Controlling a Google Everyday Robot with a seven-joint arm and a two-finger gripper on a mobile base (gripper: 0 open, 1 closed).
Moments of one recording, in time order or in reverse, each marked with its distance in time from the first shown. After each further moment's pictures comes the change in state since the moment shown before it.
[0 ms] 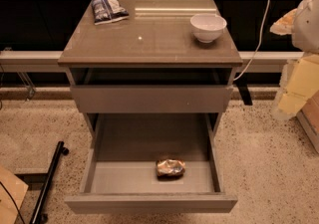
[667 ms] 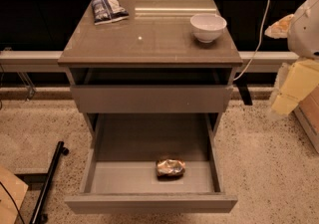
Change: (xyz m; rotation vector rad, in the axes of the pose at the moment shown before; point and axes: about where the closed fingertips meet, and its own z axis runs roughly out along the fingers) arm -0.002 -0.005 0.015 -0.001 -0.074 -0.003
